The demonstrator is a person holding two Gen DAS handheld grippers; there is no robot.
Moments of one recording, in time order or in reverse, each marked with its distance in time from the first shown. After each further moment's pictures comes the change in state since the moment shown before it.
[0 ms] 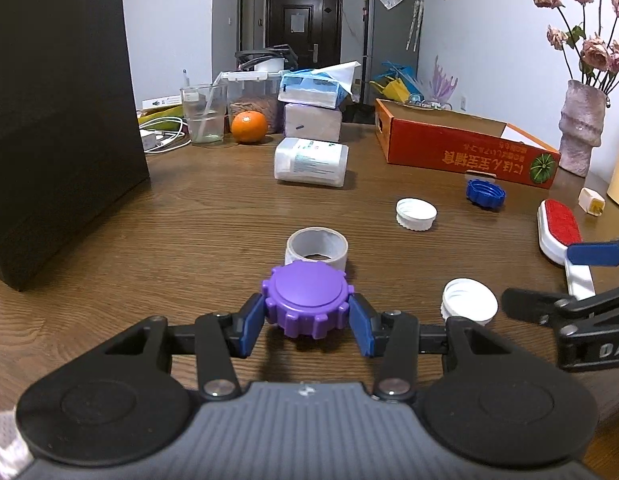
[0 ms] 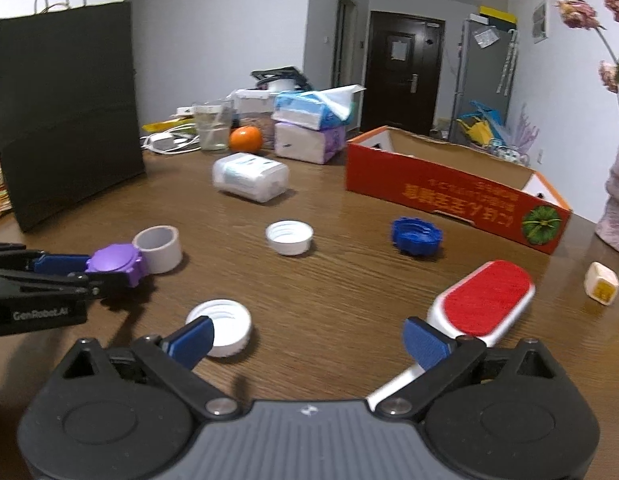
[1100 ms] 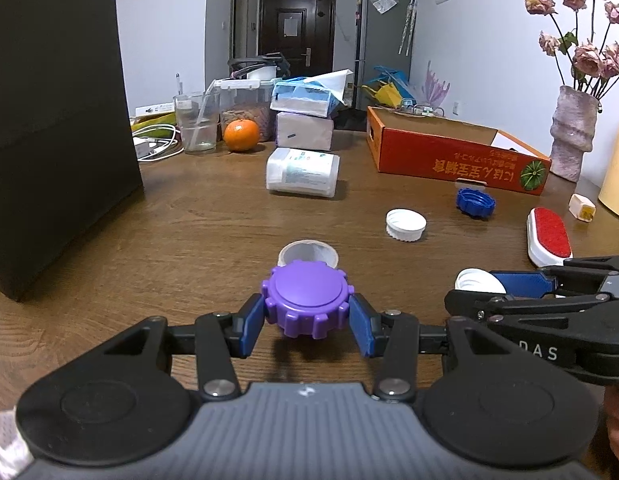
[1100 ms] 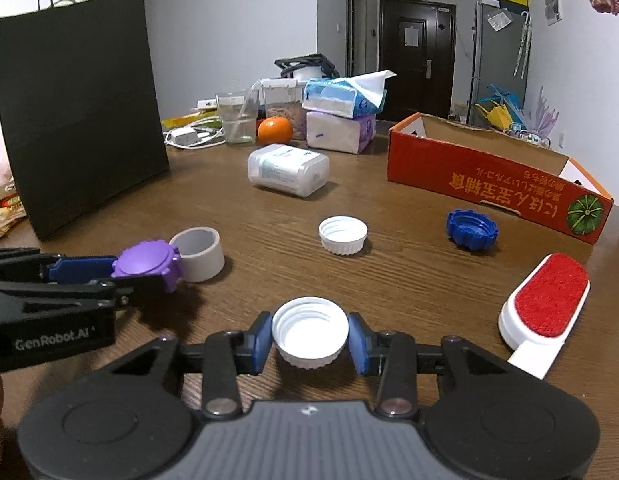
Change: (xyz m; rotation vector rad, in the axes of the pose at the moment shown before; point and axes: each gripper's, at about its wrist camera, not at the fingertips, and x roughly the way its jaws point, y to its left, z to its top) left arm -0.006 -0.004 0.008 0.009 -0.011 -0.023; right arm 0.019 0.025 0.007 0.042 0.022 0.063
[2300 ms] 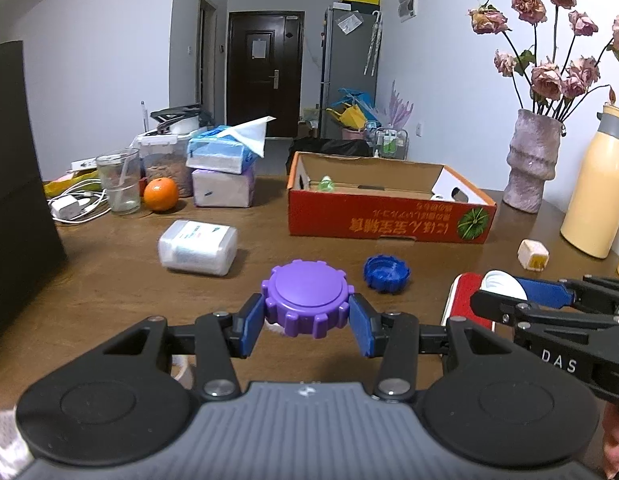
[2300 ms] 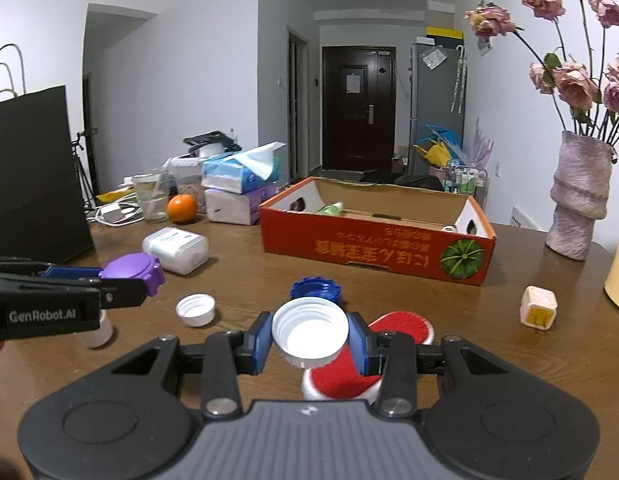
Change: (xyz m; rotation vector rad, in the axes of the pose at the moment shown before) left arm 0.015 -0.103 0.070 0.028 -0.063 -0.081; right arm -0.058 -0.120 0.021 0.079 -0.168 -0.137
